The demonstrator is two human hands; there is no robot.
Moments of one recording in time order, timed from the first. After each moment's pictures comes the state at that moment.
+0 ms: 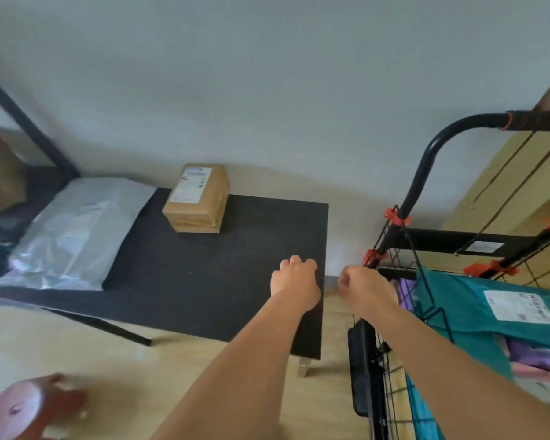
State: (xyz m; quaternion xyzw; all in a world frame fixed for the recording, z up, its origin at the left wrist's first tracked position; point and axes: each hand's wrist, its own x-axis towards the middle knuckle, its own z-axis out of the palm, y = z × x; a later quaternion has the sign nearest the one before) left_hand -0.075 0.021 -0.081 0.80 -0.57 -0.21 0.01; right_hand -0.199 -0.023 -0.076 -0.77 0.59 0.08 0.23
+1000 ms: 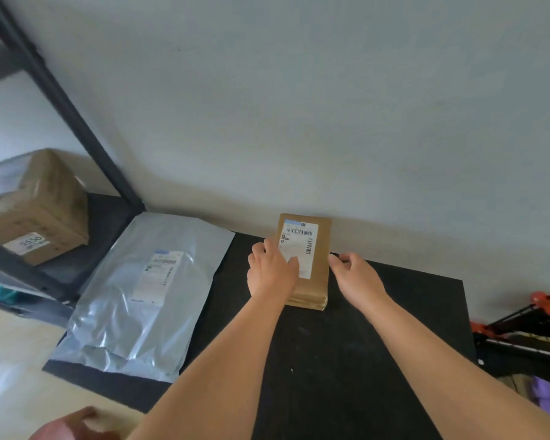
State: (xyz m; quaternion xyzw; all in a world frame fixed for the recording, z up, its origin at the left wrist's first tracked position) left_hand 0.269 -0.046 -0.080 0.90 -0.35 -0.19 0.20; right_hand 0.132 -0.109 -0.081 -0.68 0.59 -0.11 0.42
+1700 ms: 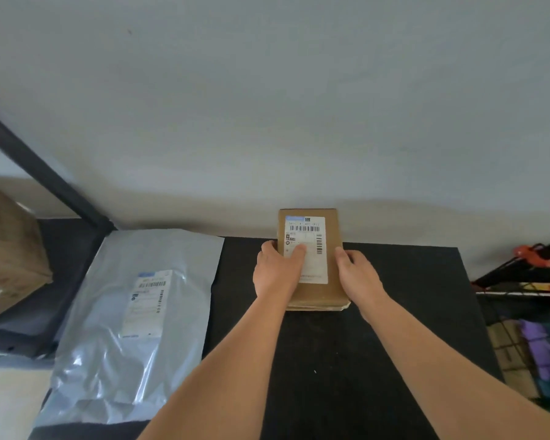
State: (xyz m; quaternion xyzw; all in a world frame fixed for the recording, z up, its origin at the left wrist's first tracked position) left_hand 0.299 -0.068 -0.112 0.86 -0.29 -0.31 0.28; right_hand 0.163 -0.102 -0.117 -0.54 0.68 -0.17 0.47
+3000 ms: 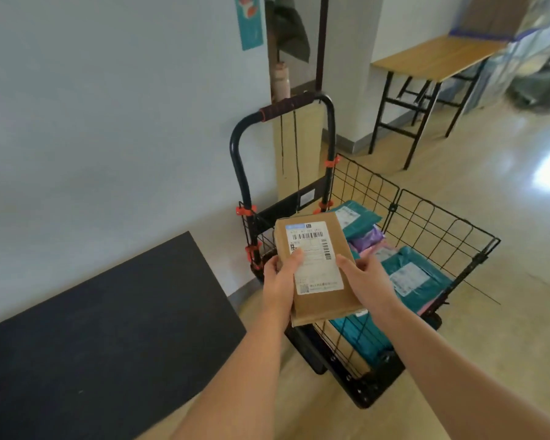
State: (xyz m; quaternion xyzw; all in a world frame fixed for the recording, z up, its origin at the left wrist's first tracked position) left_hand -0.192 0.064 -0.069 0.50 -0.32 -0.72 0.37; right_hand -0.339 0.115 -0.062 -0.27 0.79 -0.40 0.38
